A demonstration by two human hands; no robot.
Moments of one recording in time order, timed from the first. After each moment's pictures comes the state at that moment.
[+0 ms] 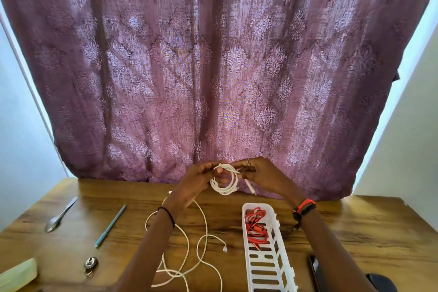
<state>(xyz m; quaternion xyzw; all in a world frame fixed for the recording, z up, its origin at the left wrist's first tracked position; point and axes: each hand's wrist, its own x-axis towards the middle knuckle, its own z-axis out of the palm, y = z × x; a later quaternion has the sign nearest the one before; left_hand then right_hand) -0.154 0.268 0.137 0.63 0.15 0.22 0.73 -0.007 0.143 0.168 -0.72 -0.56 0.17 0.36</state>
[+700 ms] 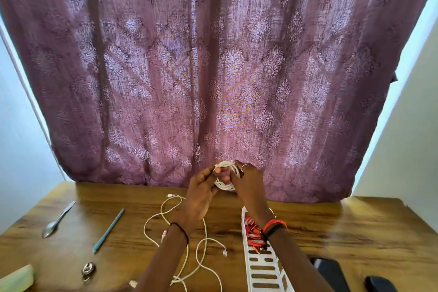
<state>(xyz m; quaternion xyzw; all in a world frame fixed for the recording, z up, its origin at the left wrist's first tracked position) -0.135 0.253 0.111 0.47 0.12 0.33 0.81 -0.045 0.170 0.135 -0.81 -0.39 -0.06 0.43</state>
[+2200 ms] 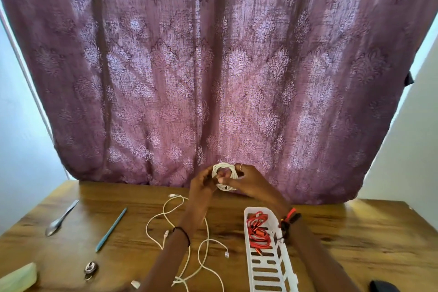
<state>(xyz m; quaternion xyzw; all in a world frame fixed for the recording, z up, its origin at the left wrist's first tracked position) -0.138 0.261 0.100 0.62 0.20 0.40 0.64 -0.029 0.166 0.147 -0.73 -0.47 0.22 0.45</state>
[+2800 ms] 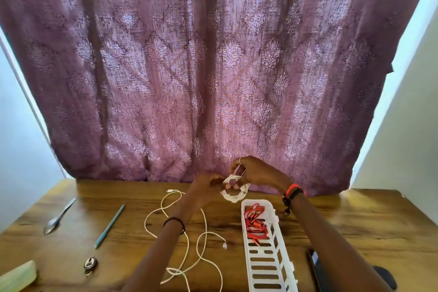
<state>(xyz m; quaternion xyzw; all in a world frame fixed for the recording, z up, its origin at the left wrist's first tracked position) -0.142 0.262 0.108 0.87 0.19 0.20 0.41 0.001 0.158 0.157 -0.77 -0.53 0.22 0.27</state>
